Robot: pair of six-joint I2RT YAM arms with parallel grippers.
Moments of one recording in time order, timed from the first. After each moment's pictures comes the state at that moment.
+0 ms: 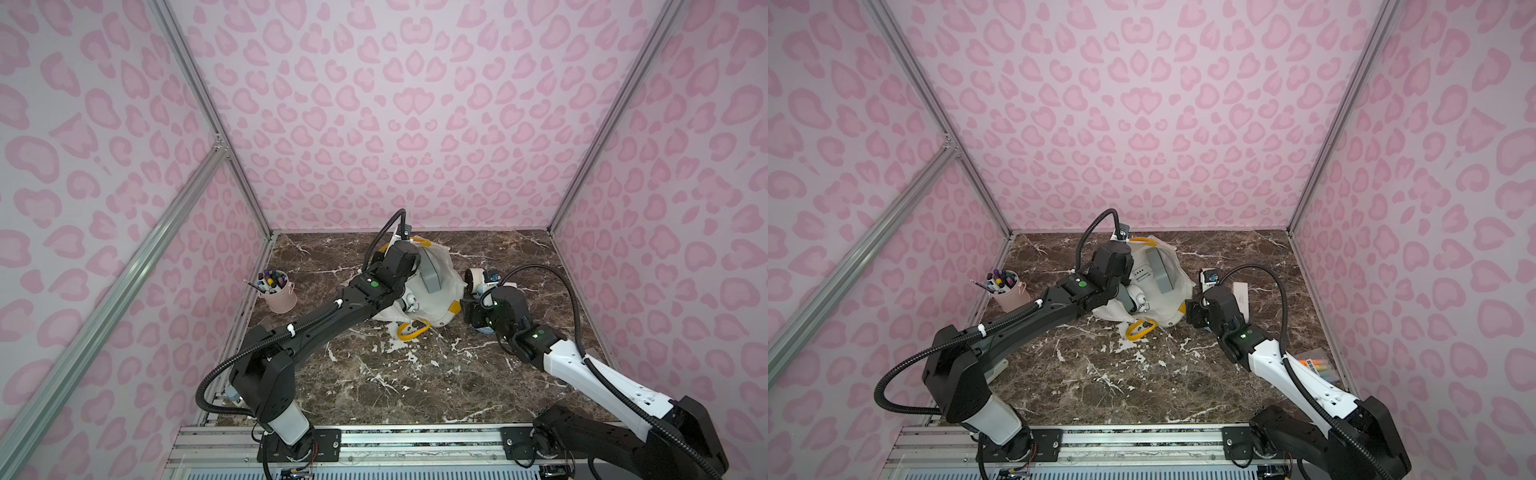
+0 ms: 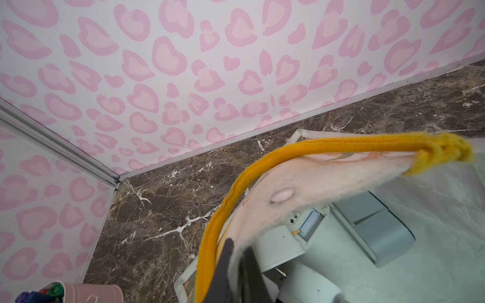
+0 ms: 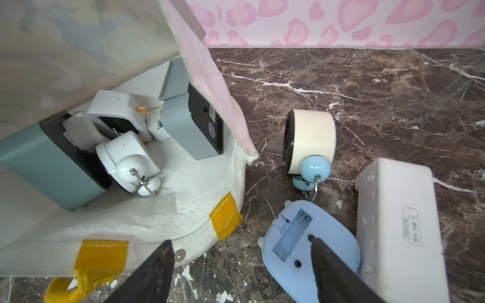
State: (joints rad) left arm -0.75 1.64 1.36 -0.24 -0.70 -0.03; right arm 0.54 1.11 0.66 -0.13 0.21 0.28
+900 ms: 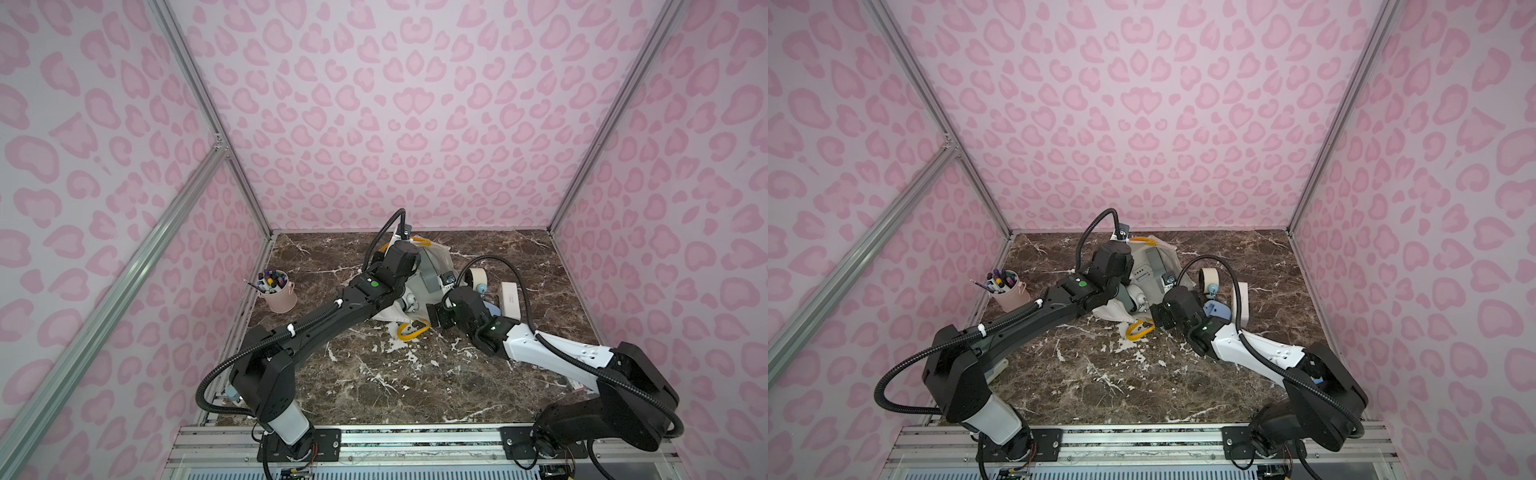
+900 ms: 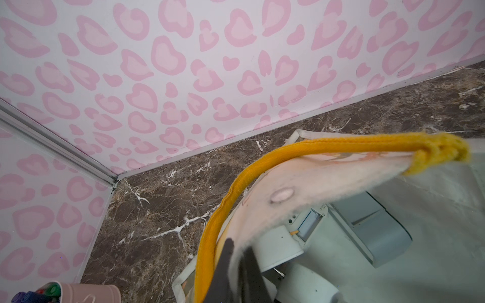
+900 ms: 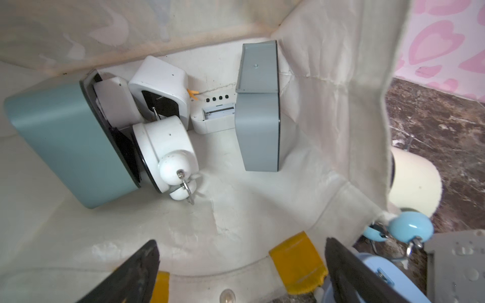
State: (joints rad) left arm -0.75 1.64 1.36 -0.24 -0.70 -0.03; right arm 0.73 1.45 0.81 0.01 0.32 0.17
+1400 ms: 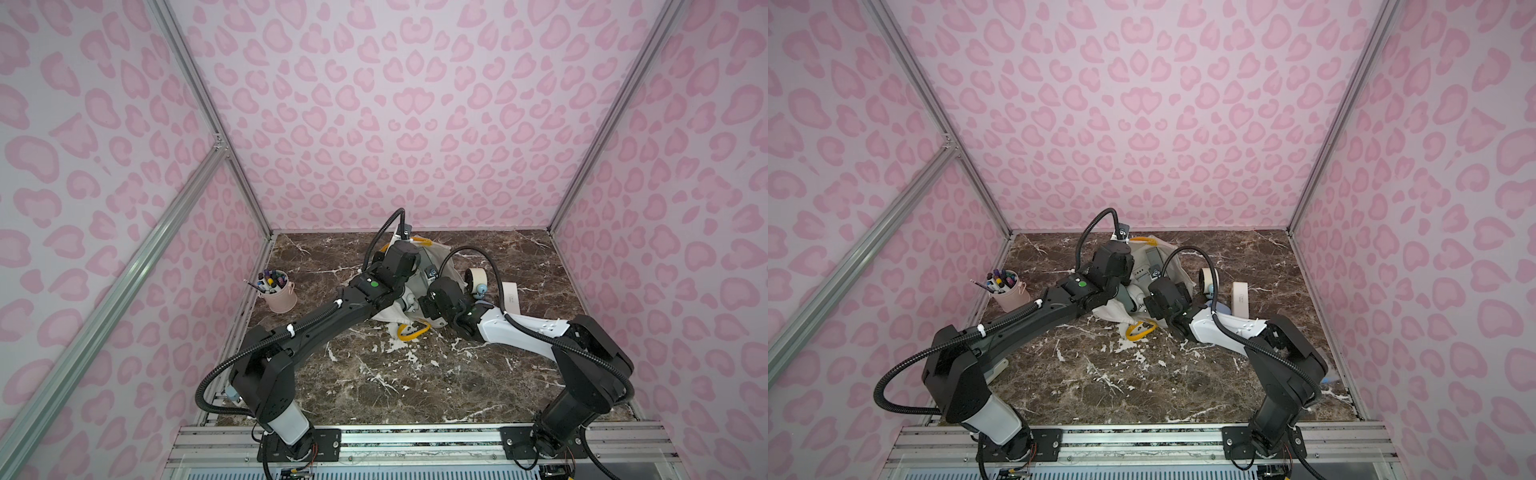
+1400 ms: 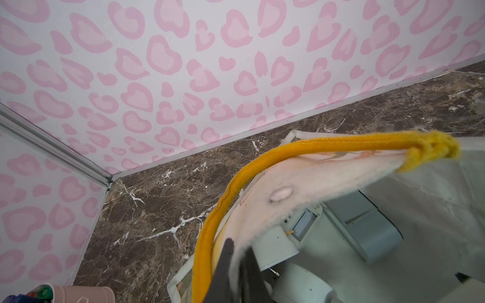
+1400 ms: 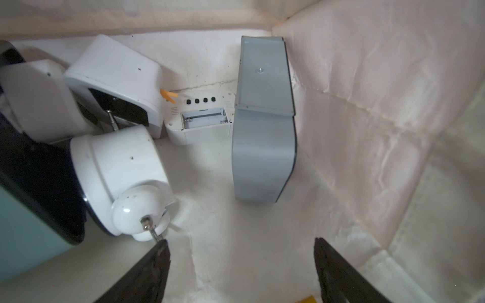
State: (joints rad) left arm -0.75 1.64 1.36 -0.24 -0.68 -0.04; right arm 0.73 1.69 0.97 0.02 0.43 0.09
